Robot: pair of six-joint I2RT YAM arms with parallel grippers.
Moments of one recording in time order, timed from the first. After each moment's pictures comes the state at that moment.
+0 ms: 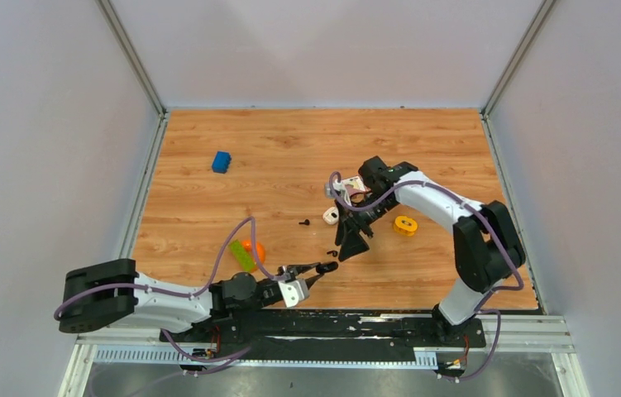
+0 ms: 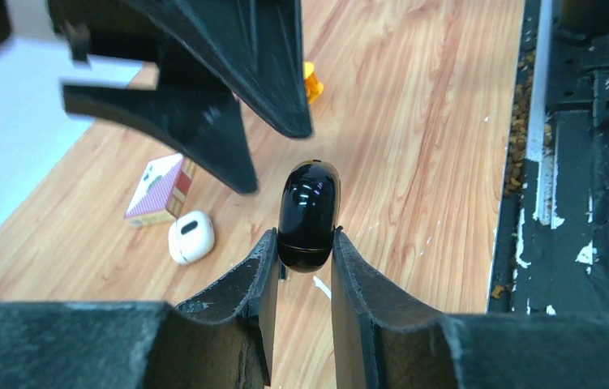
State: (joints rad) left arm -1.36 1.07 0.08 1.01 -0.17 0.39; right arm 0.54 1.72 1.20 -1.04 -1.14 -0.84
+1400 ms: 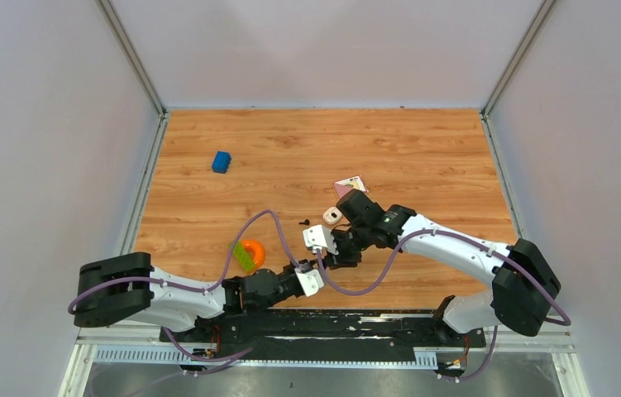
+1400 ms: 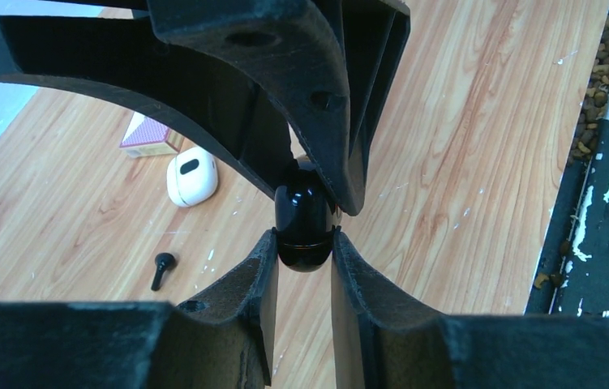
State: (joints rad) left arm -1.36 1.21 0.20 0.85 -0.33 0.32; right arm 0.87 1.38 0.94 -0.58 -0.55 -0.82
